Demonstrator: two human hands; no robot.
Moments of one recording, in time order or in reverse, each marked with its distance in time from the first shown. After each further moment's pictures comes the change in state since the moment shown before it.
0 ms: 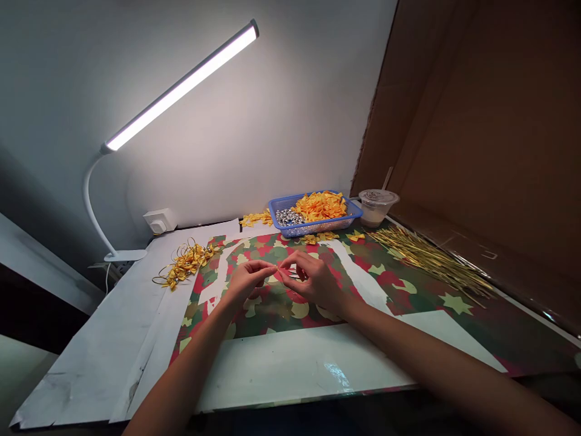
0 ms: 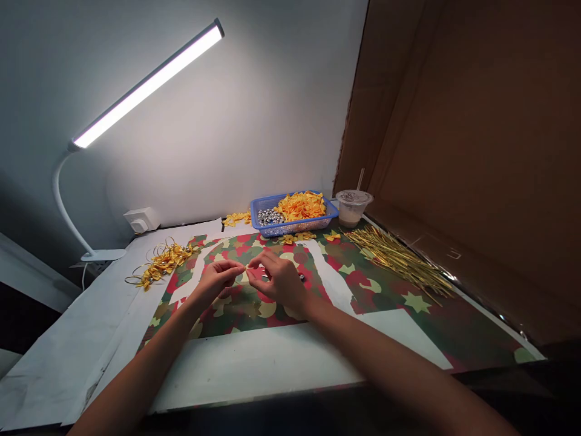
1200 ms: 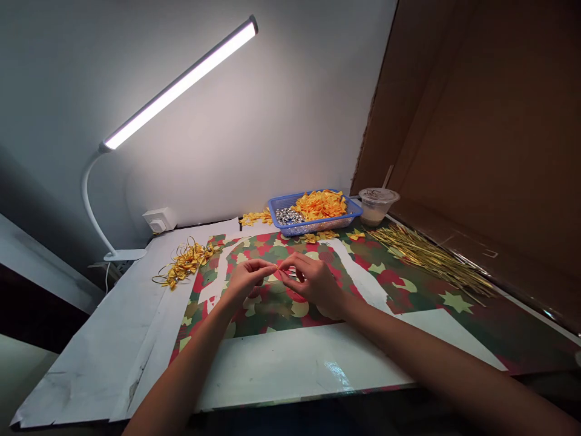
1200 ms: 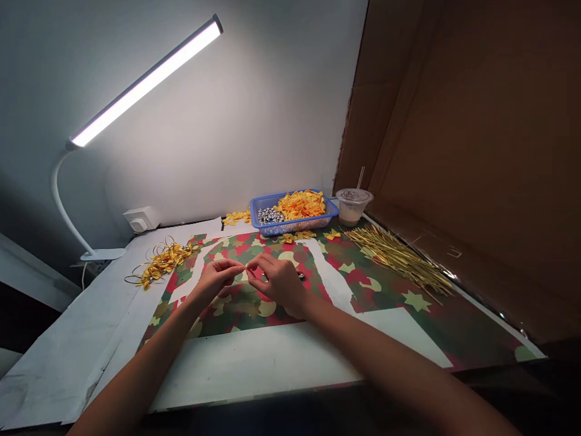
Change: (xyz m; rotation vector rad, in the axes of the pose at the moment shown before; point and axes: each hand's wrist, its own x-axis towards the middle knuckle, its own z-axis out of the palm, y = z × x) left_hand -0.003 0.007 0.004 0.006 0.030 0.011; right_hand -0.001 0.002 0.002 -0.091 -0.010 -0.078
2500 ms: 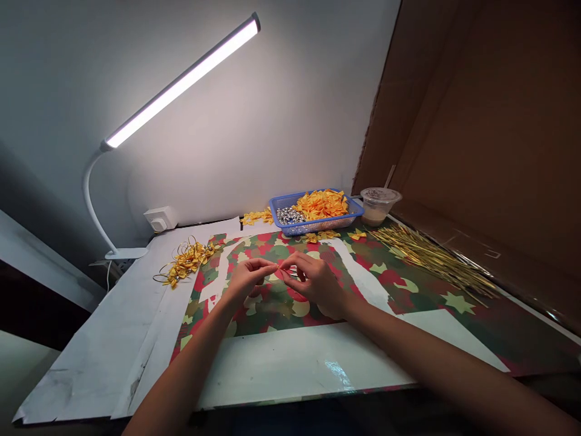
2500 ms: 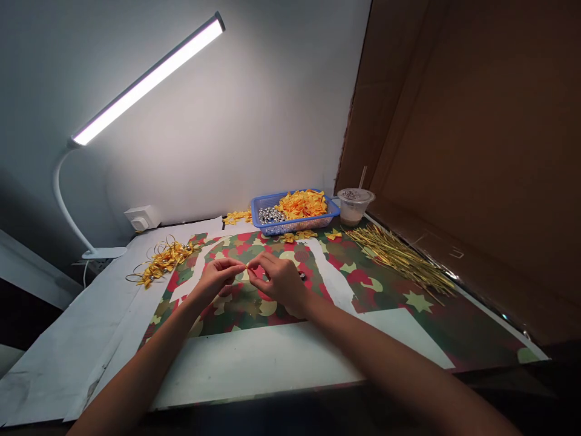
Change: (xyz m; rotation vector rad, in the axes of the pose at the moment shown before) left_hand 0.003 -0.005 -0.002 -0.016 -0.014 0.007; right_hand -0.001 0.002 0.000 -0.026 0.078 -0.120
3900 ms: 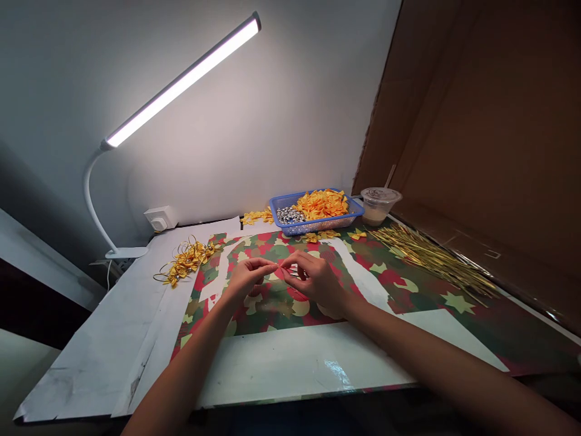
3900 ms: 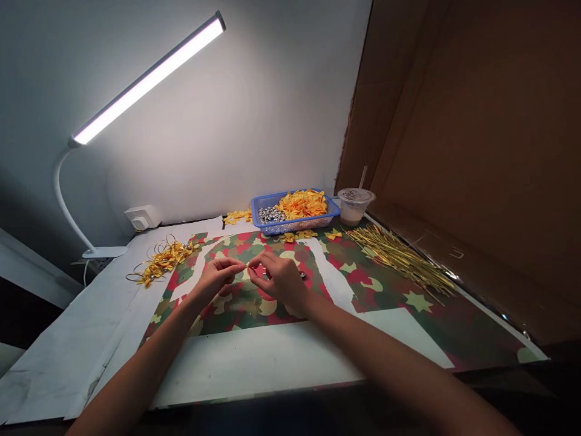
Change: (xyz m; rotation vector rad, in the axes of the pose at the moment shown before) left_hand -0.002 0.001 -0.001 0.030 0.004 -0.008; right_hand 0.001 -0.001 -0.001 -0.012 0.029 0.002
